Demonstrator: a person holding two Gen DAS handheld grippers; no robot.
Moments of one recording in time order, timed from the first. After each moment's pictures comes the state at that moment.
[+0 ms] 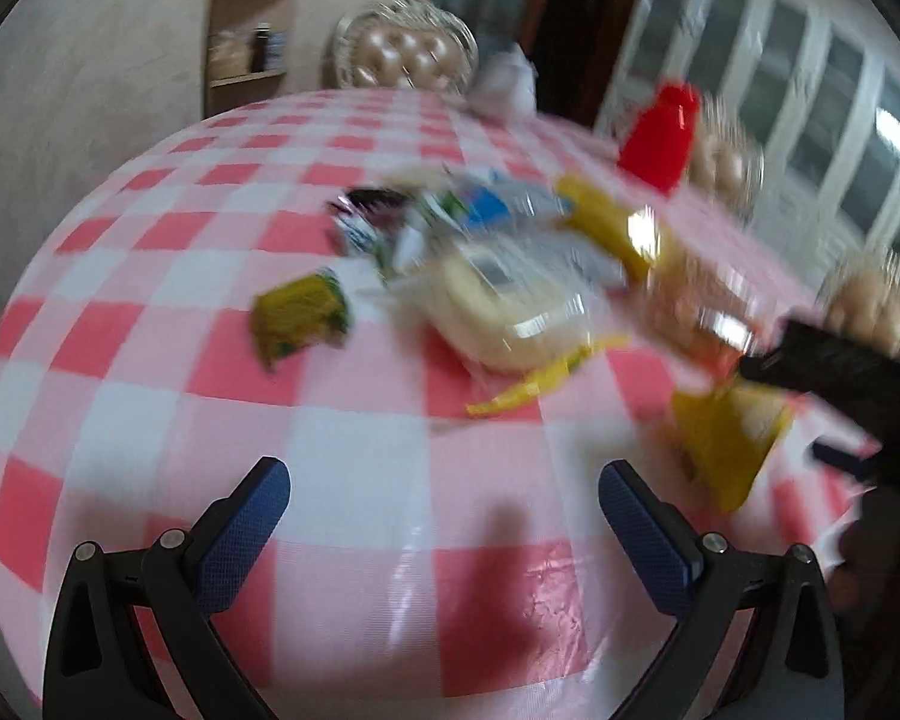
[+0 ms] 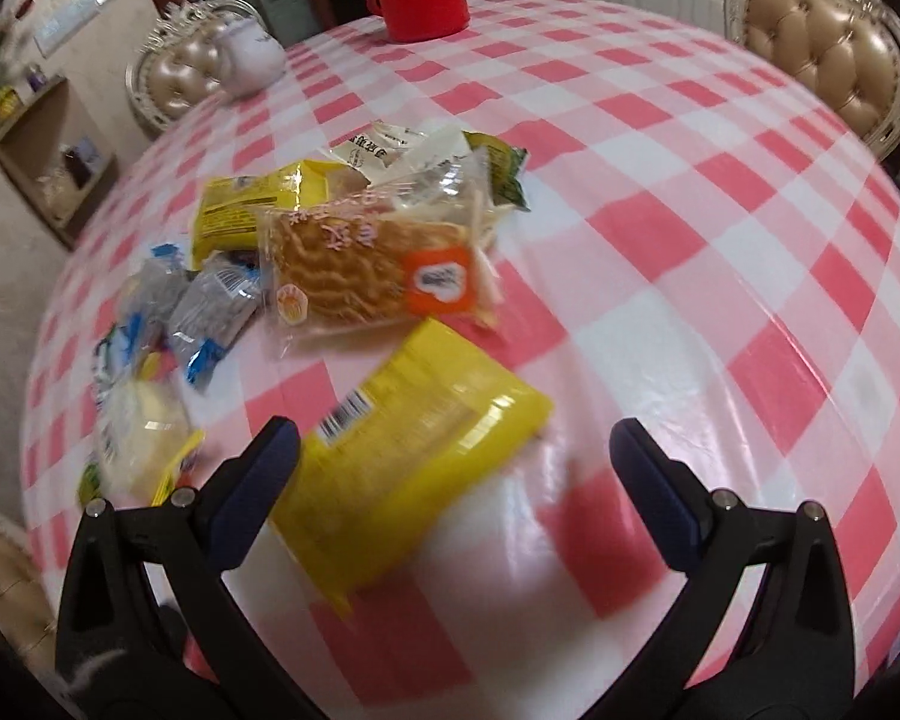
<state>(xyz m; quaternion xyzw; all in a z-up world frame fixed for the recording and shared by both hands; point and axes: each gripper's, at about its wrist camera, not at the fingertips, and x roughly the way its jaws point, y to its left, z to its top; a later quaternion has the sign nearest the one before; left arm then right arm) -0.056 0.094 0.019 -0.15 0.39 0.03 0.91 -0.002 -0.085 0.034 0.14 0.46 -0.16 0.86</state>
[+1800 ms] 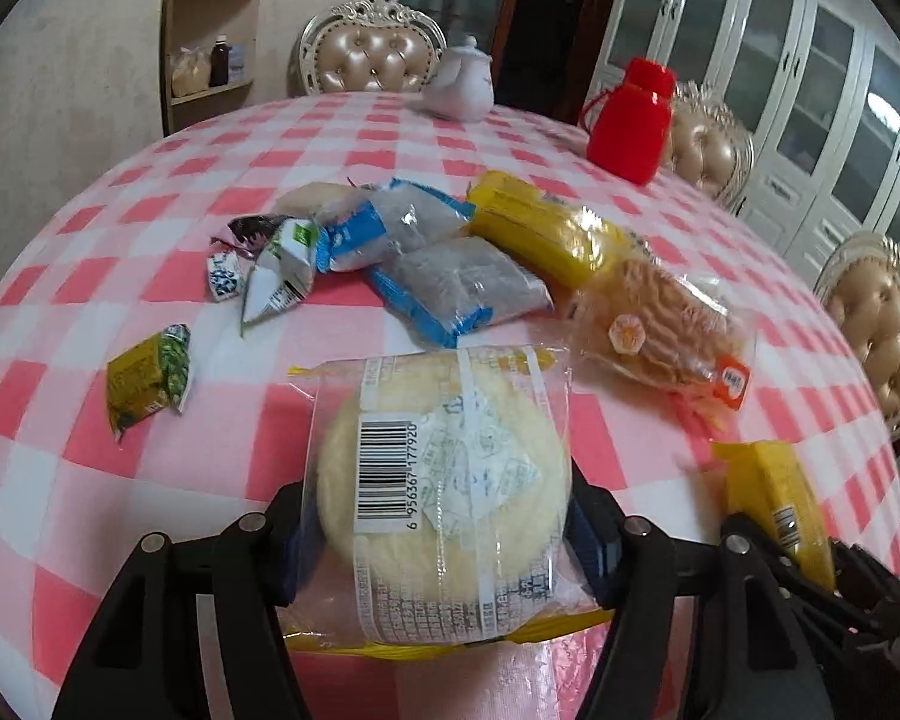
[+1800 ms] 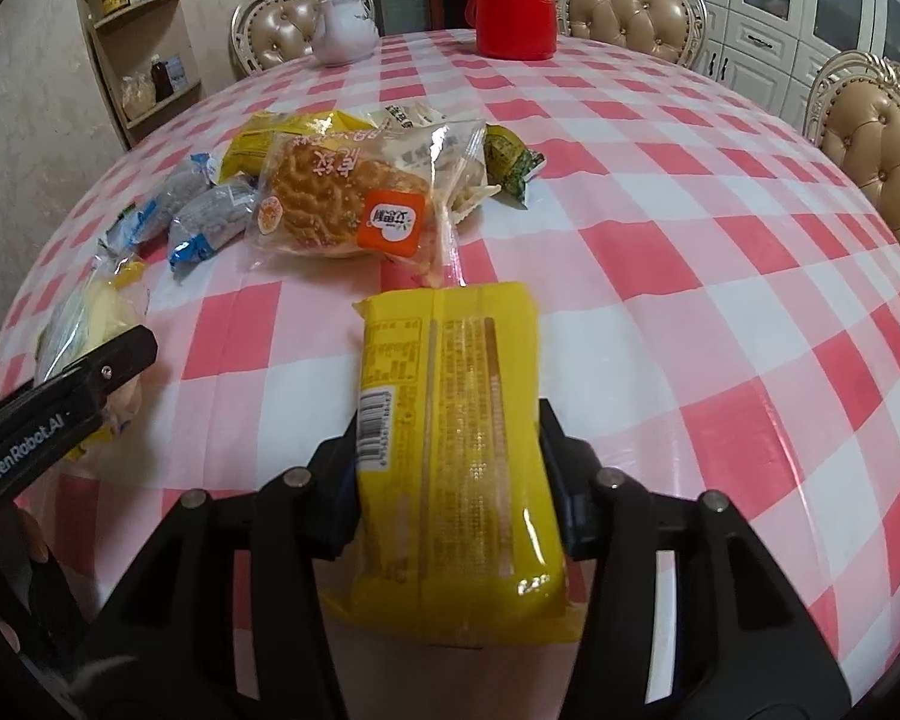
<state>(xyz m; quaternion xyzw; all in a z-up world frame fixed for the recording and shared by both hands) -0.006 0.016 0.026 -0.11 0.40 0.03 0.91 -0.041 -0.128 0.008 0.03 0.43 -0.04 0.90</state>
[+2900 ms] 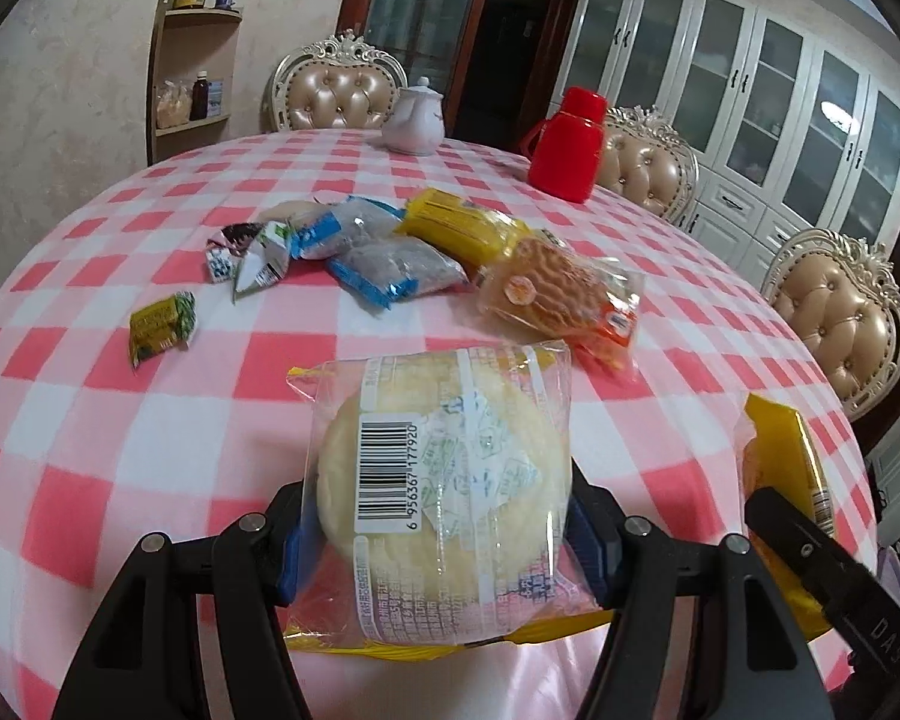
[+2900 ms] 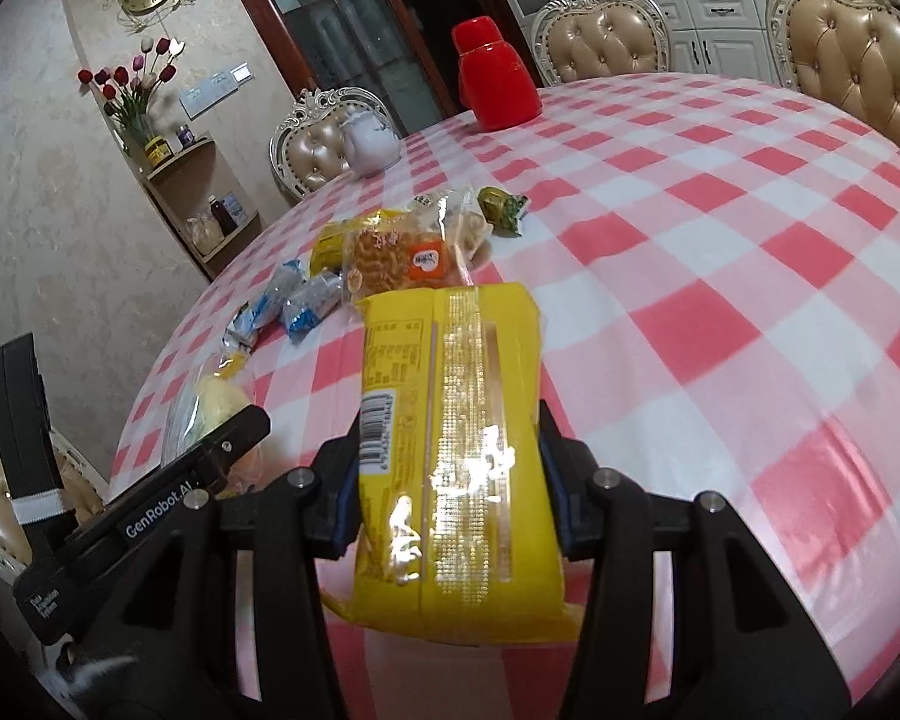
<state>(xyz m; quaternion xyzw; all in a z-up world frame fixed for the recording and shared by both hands) -0.081 -0.011 0.035 -0.11 0.36 -0.02 0.93 -0.145 -0.153 0.033 0.18 0.32 0.01 0.93</state>
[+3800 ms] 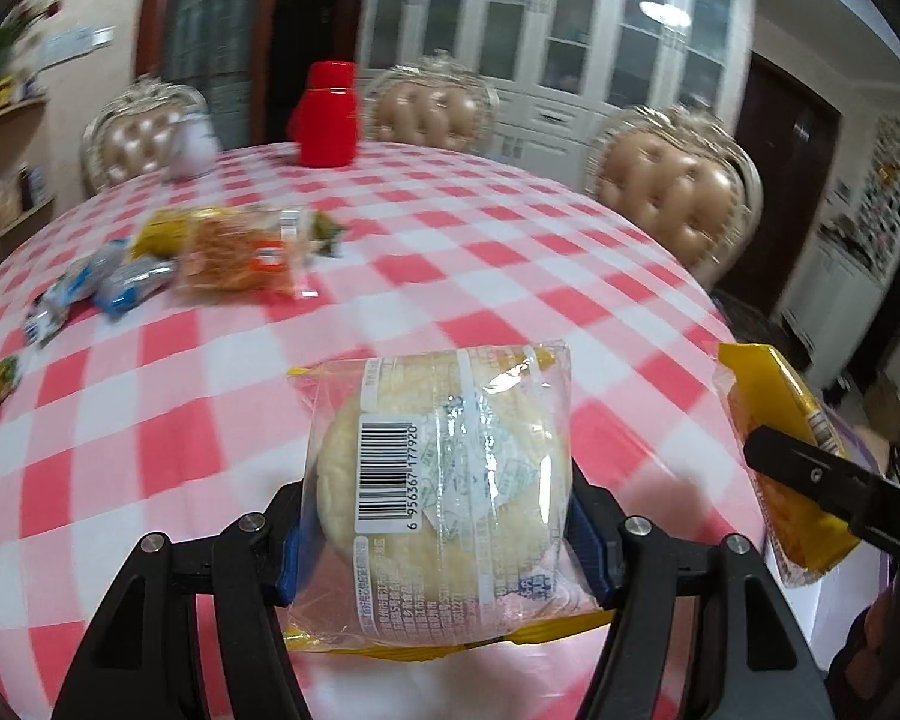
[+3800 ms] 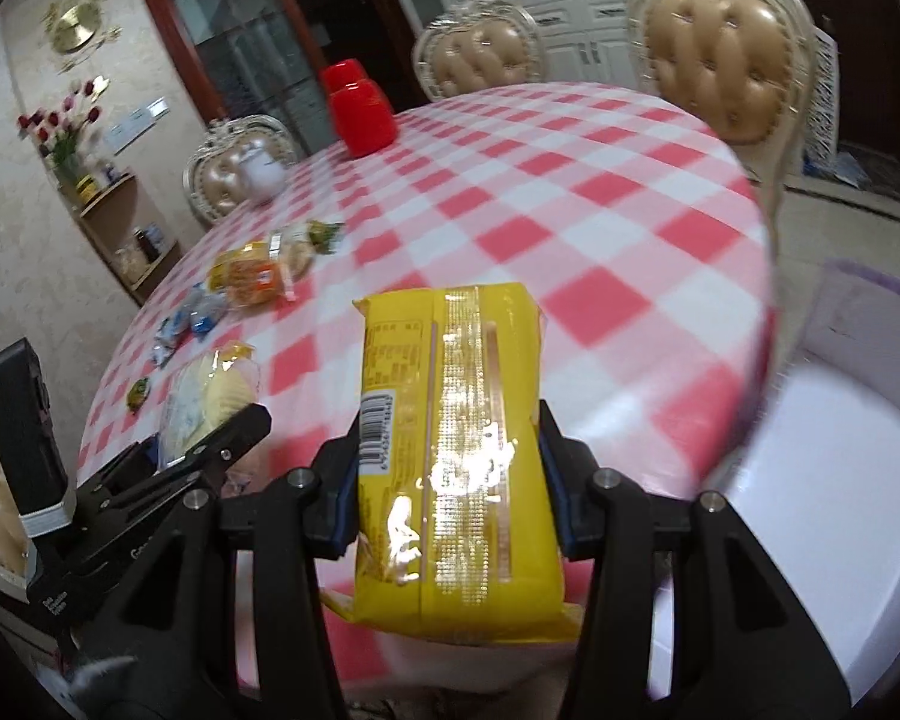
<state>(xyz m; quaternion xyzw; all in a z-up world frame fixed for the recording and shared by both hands) -0.158 -0.171 0.050 0.02 0.36 -0.22 0.91 -0.286 -0.275 0.065 0.20 0.33 -0.10 0.92</state>
